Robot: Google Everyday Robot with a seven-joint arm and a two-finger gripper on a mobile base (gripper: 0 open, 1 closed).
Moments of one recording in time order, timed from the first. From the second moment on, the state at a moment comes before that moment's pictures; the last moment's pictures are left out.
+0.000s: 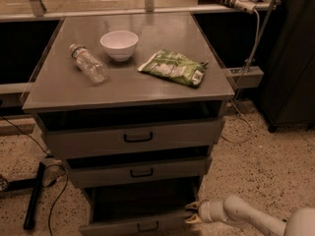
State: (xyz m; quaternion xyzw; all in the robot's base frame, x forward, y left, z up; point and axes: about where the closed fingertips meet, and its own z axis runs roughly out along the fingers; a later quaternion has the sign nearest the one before) arm 0.505 -0.171 0.169 -0.64 0.67 0.14 0.36
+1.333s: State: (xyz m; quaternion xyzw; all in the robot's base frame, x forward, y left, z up) arm 0.469 -0.177 0.168 -0.63 0.67 0.14 0.36
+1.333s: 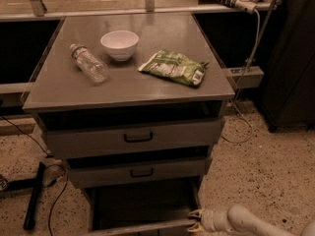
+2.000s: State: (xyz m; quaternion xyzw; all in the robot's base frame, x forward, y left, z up) arm 0.469 -0.177 0.168 -0.63 0.67 0.14 0.36
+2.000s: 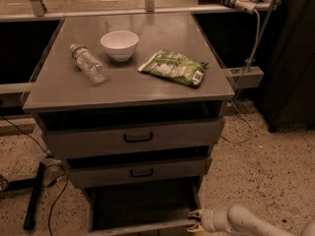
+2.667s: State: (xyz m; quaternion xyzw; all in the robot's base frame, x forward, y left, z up) arm 0.469 -0.177 0.168 -0.63 0.67 0.14 0.36
